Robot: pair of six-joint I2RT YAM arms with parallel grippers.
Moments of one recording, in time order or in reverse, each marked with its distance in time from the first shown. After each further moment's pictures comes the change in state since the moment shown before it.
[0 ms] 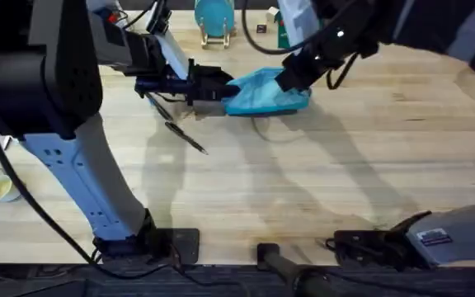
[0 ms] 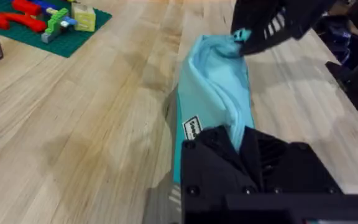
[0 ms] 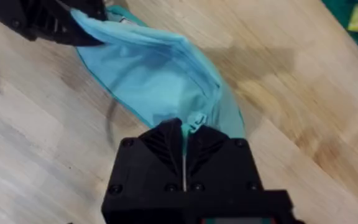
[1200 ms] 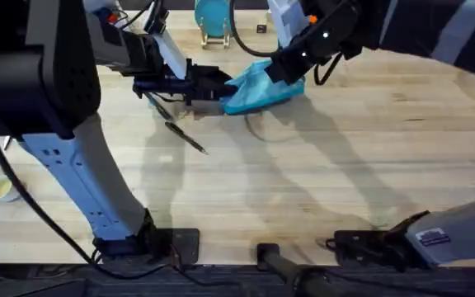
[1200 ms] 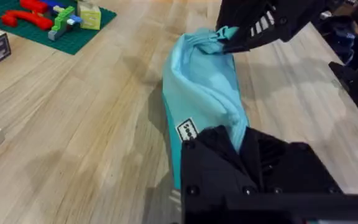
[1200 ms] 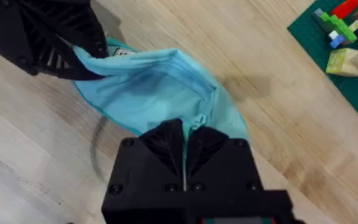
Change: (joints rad) left arm 0.012 0.000 0.001 0.000 -0.003 0.000; right arm 0.037 0.025 0.000 0.143 0.042 0.001
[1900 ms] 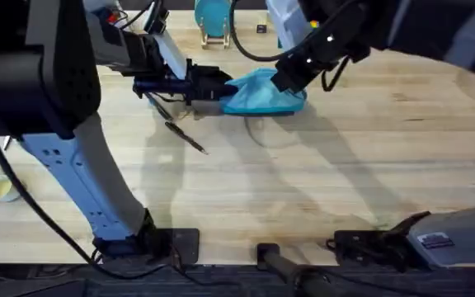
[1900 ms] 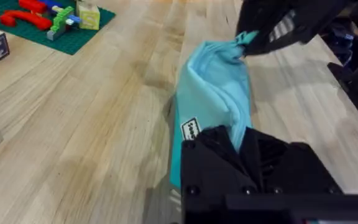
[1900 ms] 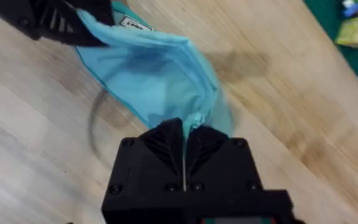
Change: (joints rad) left arm 0.000 0.000 0.000 -0.003 0.002 0.000; right arm 0.020 -0.046 0.000 -0.134 0.047 0.000
